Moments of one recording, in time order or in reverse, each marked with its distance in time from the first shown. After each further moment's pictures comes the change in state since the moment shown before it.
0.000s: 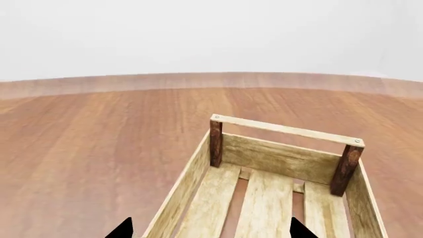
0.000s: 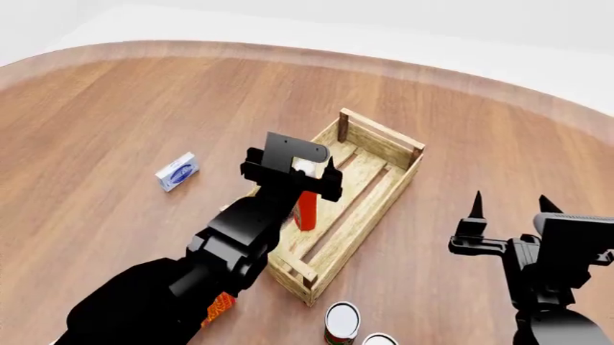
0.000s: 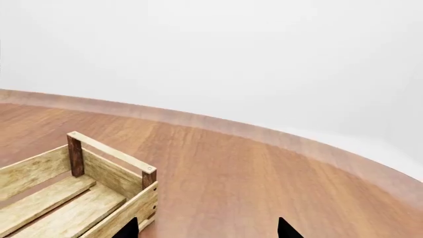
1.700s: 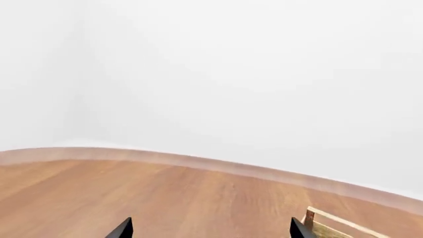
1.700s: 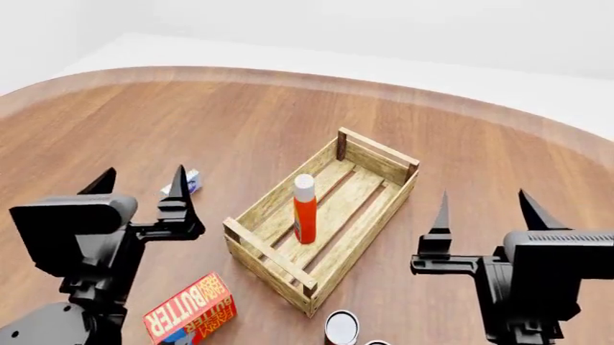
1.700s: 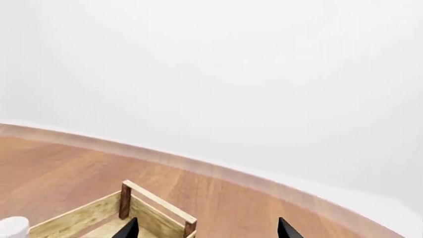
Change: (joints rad) left arm 0.142 -1.066 0.073 1.422 0.320 0.333 -0.783; right arm -0.083 0.021 -0.137 -0.547 -0.019 0.315 0.237
